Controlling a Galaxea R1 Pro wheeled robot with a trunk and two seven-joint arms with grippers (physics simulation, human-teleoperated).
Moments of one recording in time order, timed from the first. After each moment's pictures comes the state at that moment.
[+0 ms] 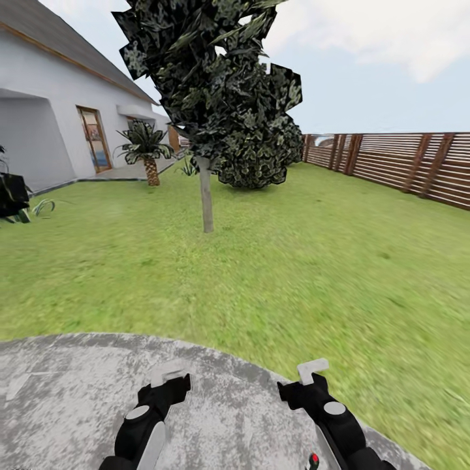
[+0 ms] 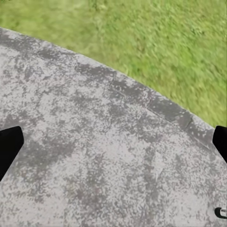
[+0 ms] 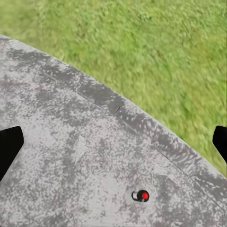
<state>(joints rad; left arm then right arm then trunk) -0.12 -0.12 -0.15 -1.46 0.25 0.55 0.41 -0.17 -0.03 0.25 -1.40 0.00 0.61 -0.08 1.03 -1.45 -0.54</state>
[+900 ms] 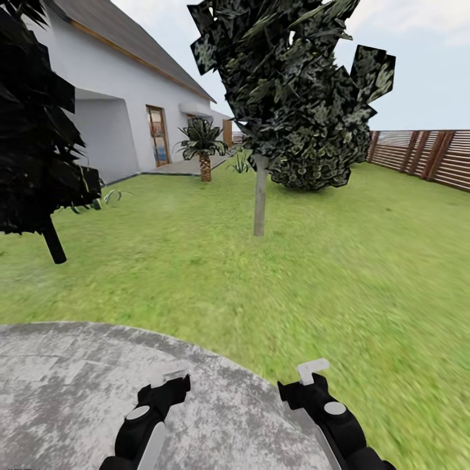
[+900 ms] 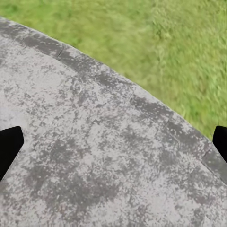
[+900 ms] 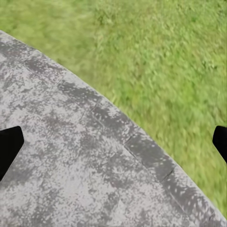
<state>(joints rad) -0.12 -0.12 -0.15 -1.45 0.24 0.55 0.41 -0.17 -0.03 0.24 -1.40 0.00 0.61 -0.08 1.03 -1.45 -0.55</state>
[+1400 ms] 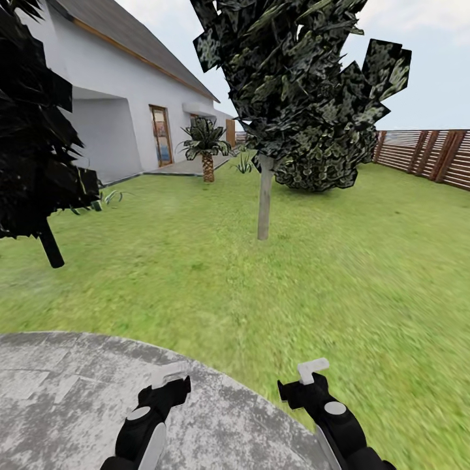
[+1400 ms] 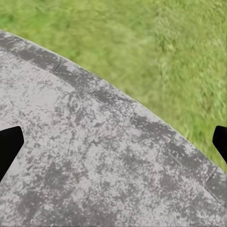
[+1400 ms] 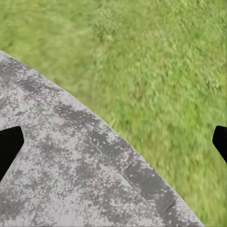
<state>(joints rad) -0.12 -0.12 -0.15 -1.44 0.24 0.55 0.41 -0.17 -0.03 0.24 -1.41 0.00 0.60 -0.08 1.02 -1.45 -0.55</state>
